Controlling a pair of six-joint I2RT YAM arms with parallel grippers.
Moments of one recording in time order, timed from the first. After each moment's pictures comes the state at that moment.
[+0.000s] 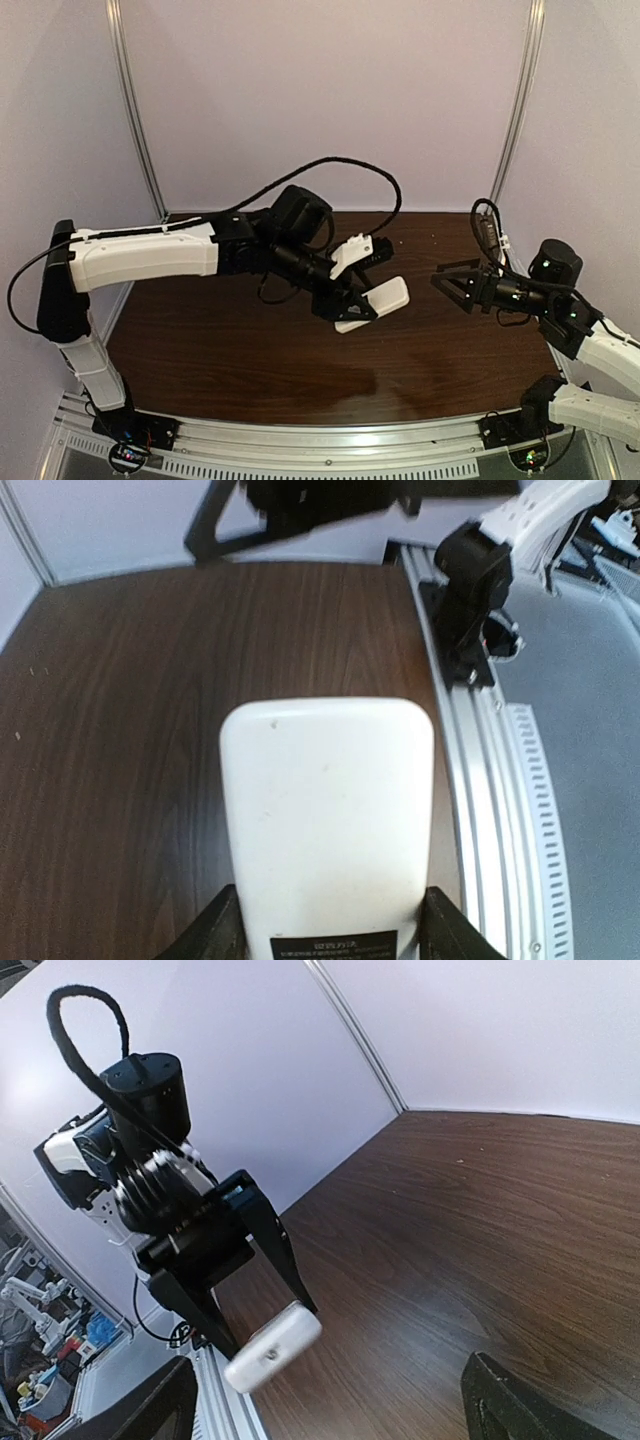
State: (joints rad) left arm -1.07 1.79 1.50 -0.45 0.45 0.29; right arm 0.46 0.68 0.45 0.13 -0.64 0.49
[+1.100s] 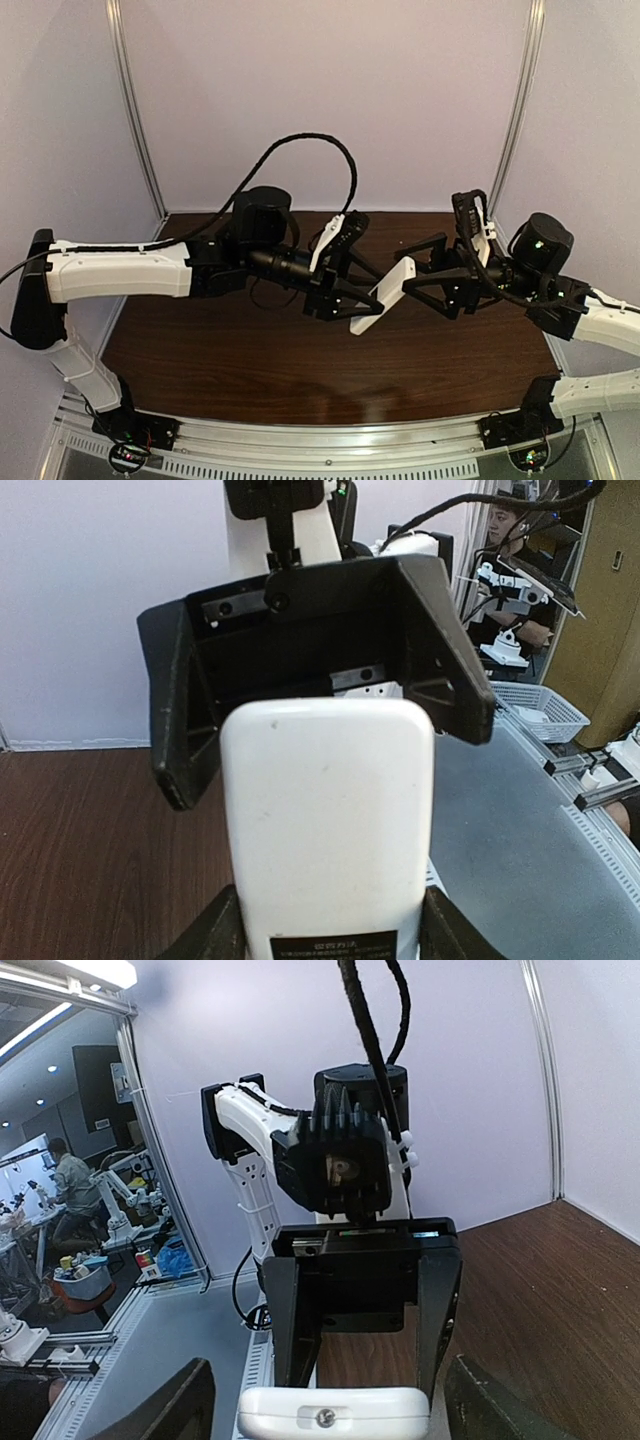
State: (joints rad) left arm -1.07 1.61 1.24 0.15 0.76 0.05; right arm 0.80 0.88 0.67 0.33 -0.71 0.32
